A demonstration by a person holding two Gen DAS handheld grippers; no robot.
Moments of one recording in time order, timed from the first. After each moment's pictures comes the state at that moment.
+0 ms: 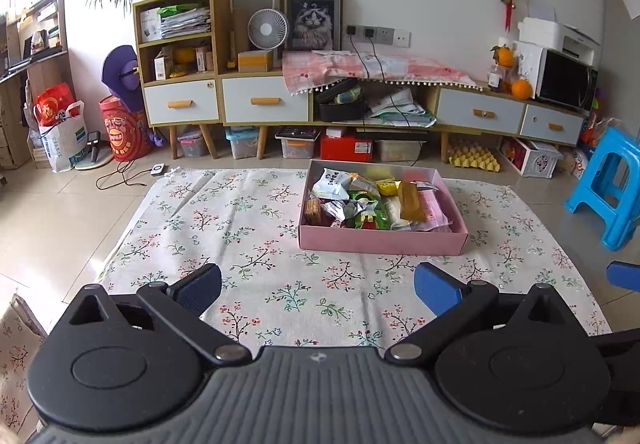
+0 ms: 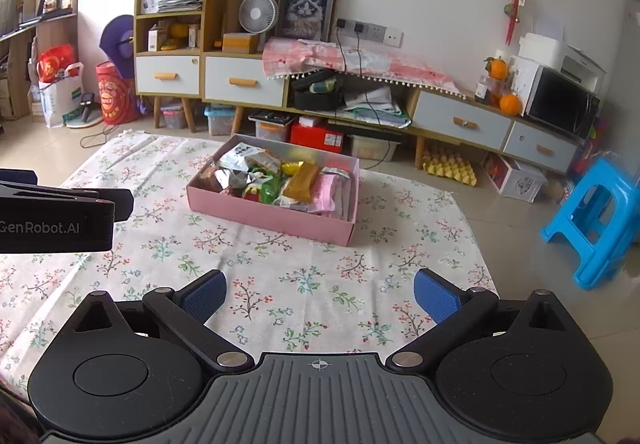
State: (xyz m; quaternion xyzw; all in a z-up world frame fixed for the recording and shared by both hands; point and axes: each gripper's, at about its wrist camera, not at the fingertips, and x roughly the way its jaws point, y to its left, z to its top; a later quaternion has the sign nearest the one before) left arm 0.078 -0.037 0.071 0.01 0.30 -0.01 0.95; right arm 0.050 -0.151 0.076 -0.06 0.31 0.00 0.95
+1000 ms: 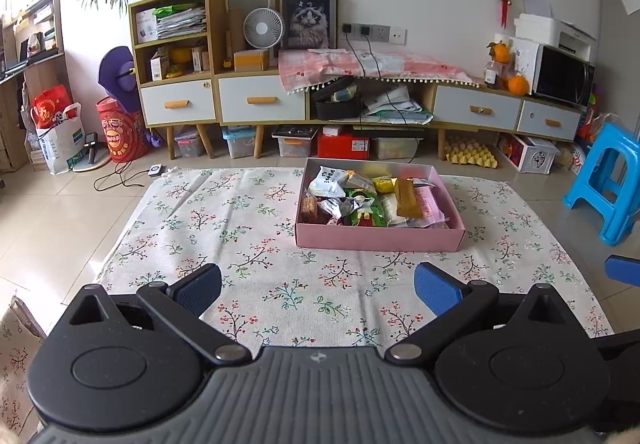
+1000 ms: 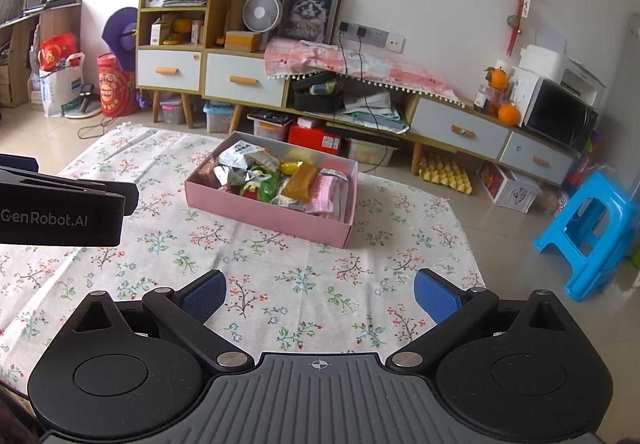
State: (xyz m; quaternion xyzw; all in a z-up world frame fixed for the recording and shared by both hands) left arm 0.079 -0.038 0.071 0.02 0.30 -0.02 0.95; right arm 0.048 -0.149 0.075 -0.08 0.31 0.00 0.95
